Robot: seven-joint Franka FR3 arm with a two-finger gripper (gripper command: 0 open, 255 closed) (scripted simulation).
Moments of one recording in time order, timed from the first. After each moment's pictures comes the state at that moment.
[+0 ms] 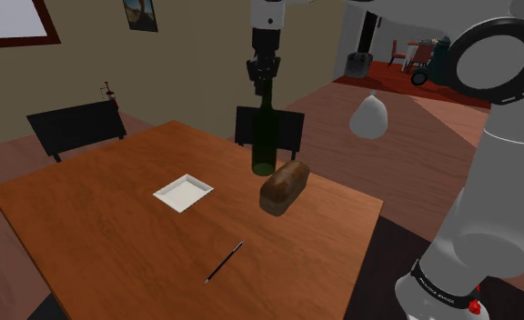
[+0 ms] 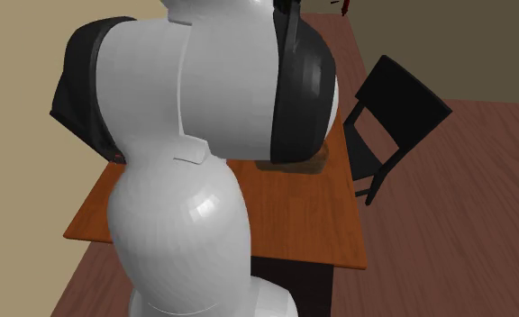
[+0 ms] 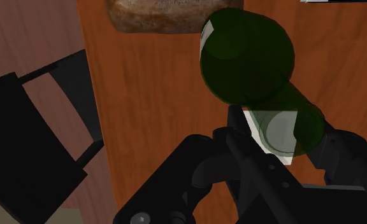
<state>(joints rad) 0.06 0.17 0.03 -1.30 0.01 1.50 -0.07</state>
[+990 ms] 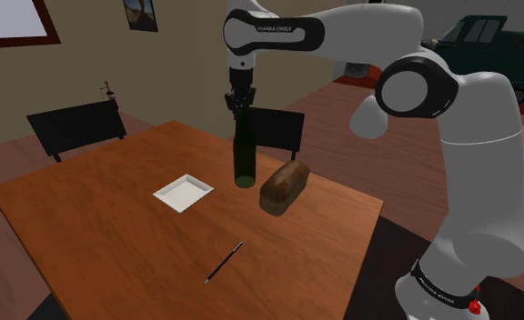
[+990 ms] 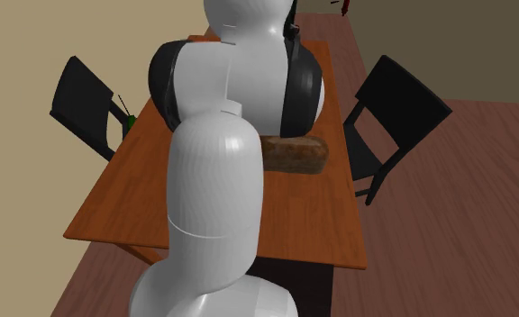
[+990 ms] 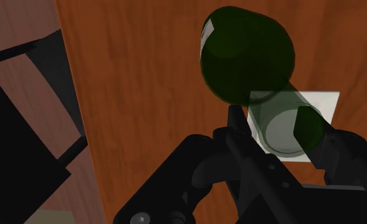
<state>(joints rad) 0.07 0.49 0.03 -1.12 0.01 1.64 -0.07</state>
